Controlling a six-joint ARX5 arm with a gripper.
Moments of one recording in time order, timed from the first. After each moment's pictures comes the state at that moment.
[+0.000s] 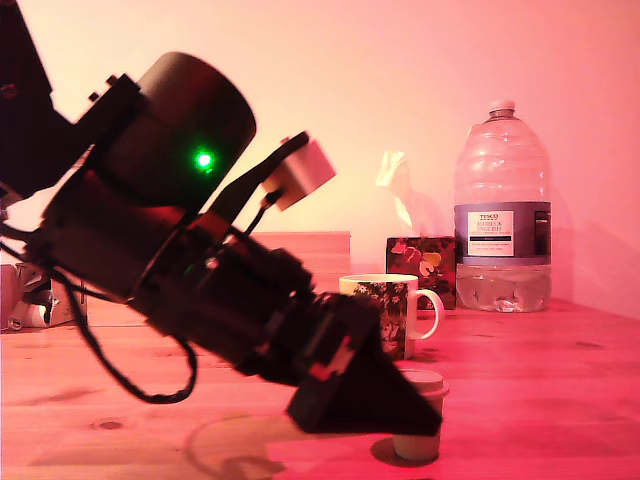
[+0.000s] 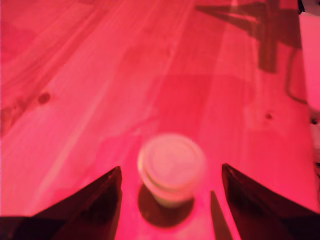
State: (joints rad) arm -0.88 1.82 0.65 0.57 0.36 0.13
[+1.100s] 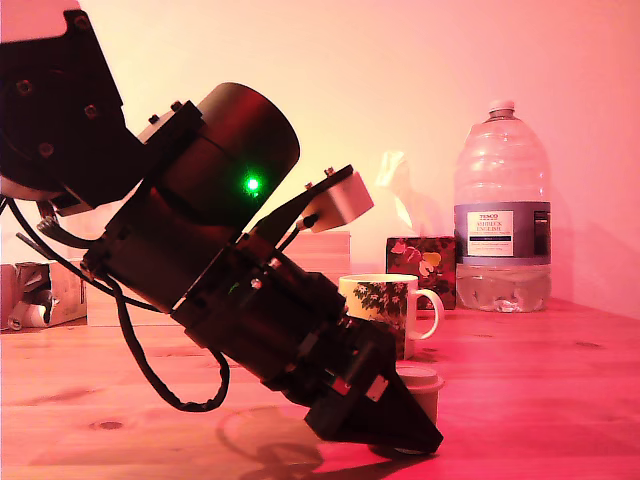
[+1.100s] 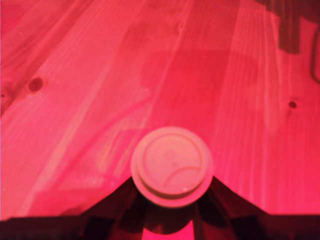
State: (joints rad) arm -0.89 1.85 0.71 0.45 0.34 0.17
